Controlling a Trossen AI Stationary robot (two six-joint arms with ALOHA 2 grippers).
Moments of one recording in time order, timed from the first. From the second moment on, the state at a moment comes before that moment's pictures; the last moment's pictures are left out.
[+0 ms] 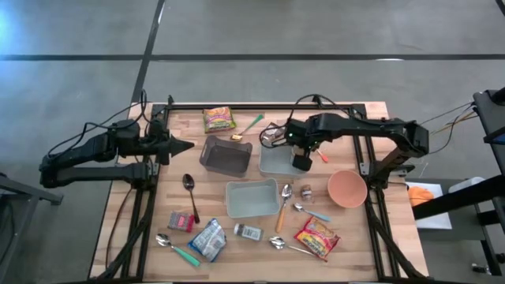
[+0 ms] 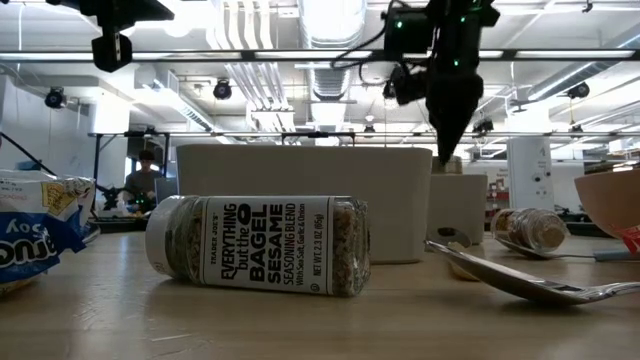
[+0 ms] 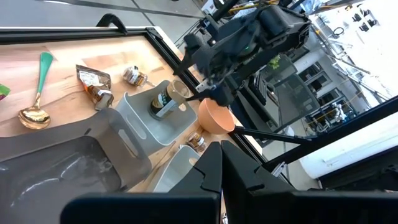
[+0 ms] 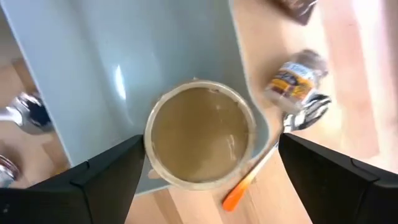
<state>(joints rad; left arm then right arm) 0.20 0.49 0.71 -0.48 0.04 -0.79 -0.26 1.56 1.23 -1.04 0.11 0.10</state>
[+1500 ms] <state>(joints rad) 0.20 0.53 0.71 -0.48 0.01 -0.87 -0.58 1.53 0.95 -0.88 0.12 0.32</state>
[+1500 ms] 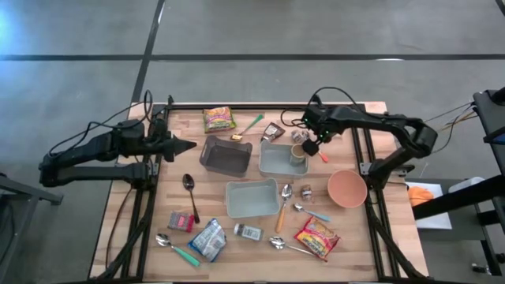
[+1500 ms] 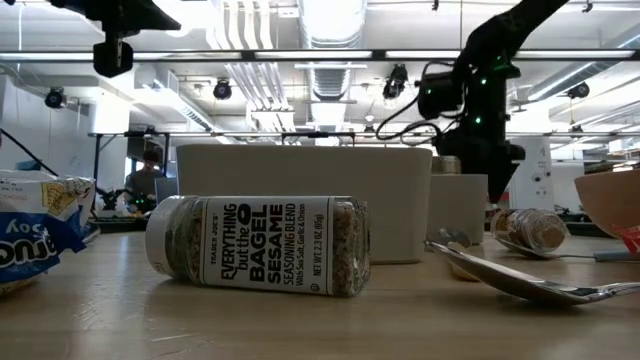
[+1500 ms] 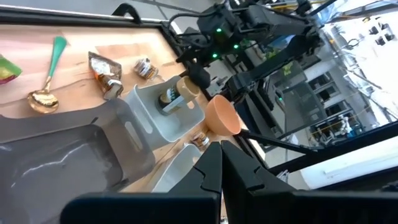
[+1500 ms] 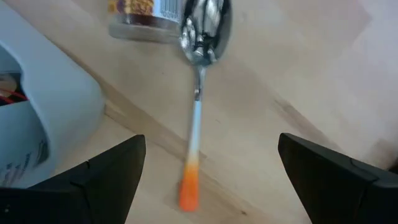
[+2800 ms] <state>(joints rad) 0.20 0.53 0.71 -0.53 0.02 -0.87 -0.59 1.46 0.86 -0.85 0.01 0.03</state>
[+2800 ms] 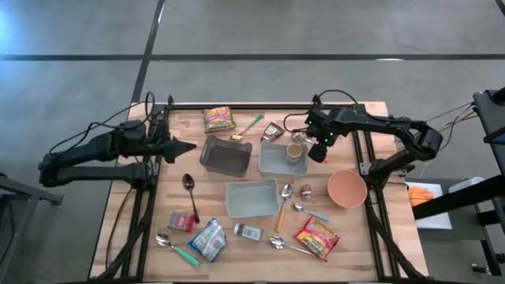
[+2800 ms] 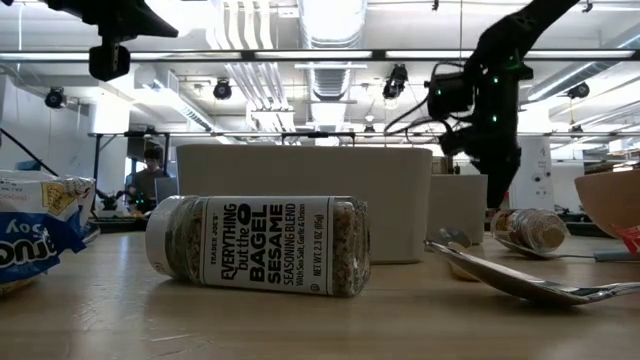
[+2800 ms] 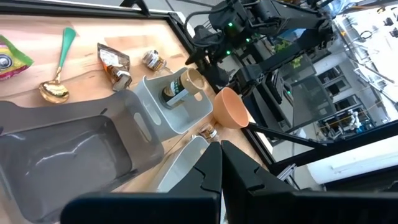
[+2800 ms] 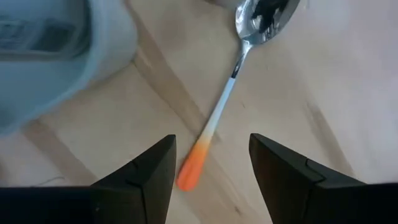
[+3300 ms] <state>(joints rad) 0.20 0.53 0.71 -0.53 0.02 -0.87 -0.59 1.46 0.77 -0.68 0.05 0.11</state>
